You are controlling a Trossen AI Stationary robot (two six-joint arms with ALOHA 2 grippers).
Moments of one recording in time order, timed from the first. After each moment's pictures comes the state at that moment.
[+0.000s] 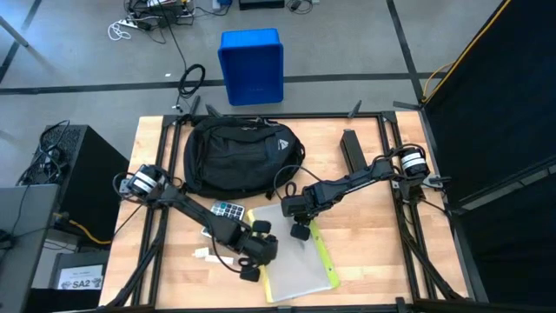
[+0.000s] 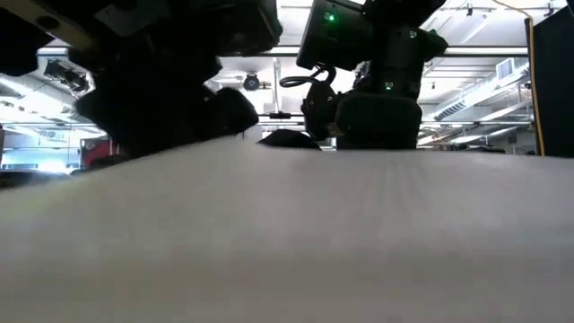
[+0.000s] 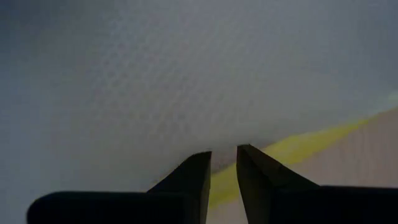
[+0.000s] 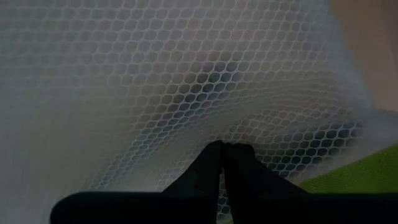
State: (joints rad) left arm -0.48 1.91 1.24 -0.38 -0.10 -0.24; right arm 0.18 1.96 1.22 -0.54 0.00 0.47
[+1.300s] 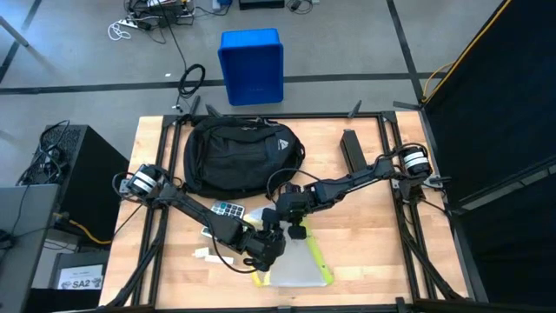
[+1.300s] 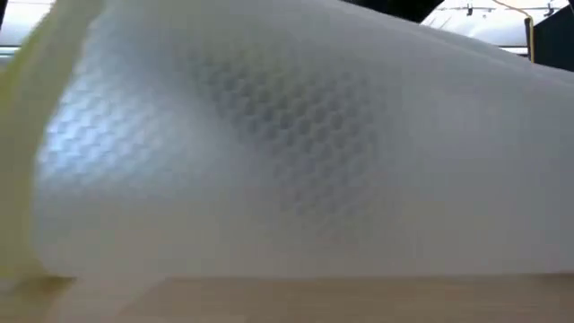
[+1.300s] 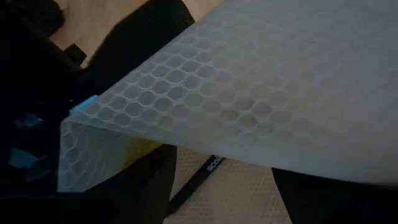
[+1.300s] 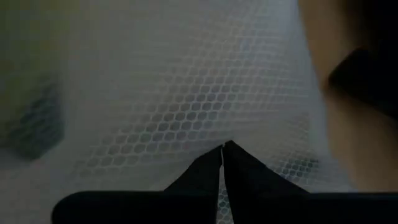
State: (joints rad) left arm -0.47 1.90 1.31 -0.37 -0.47 0.02; right arm 0.18 1.91 1.22 -0.31 0.04 0.12
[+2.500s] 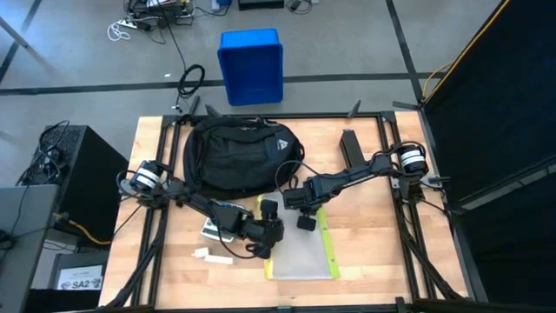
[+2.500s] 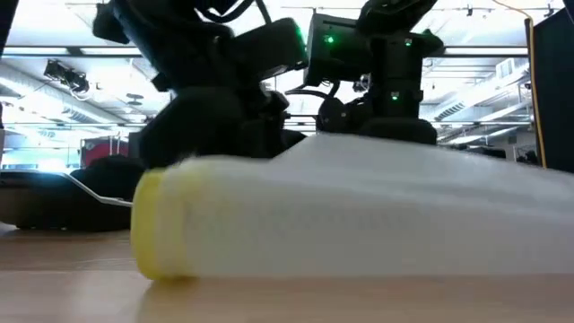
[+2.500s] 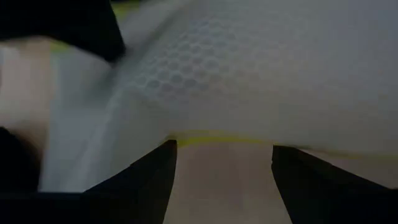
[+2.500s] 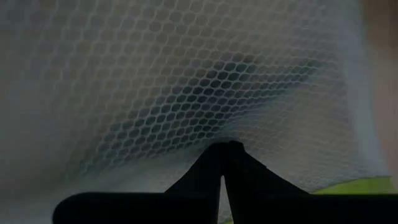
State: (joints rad) left arm -0.37 1.91 1.14 -0.15 -0.40 0.03; right arm 0.13 1.99 1.23 -0.71 0.06 0.35
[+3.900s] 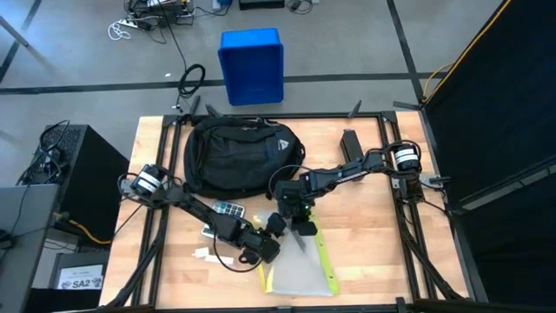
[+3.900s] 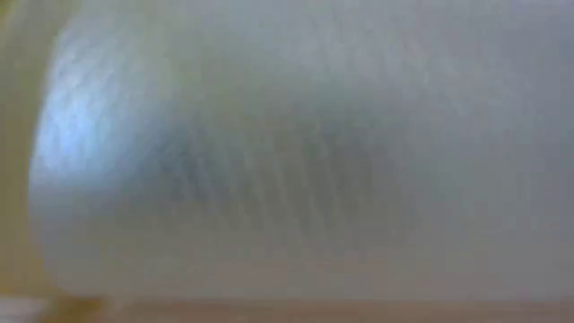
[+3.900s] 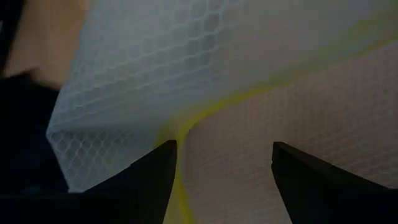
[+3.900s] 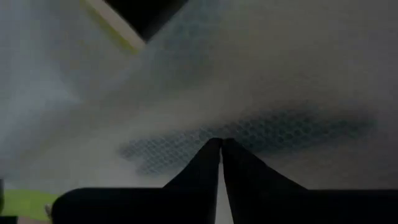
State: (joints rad) left arm -0.44 1.94 1.14 -0.12 -0.36 0.55; right arm 0.06 1.99 1.25 -0.43 -0.55 -0.03
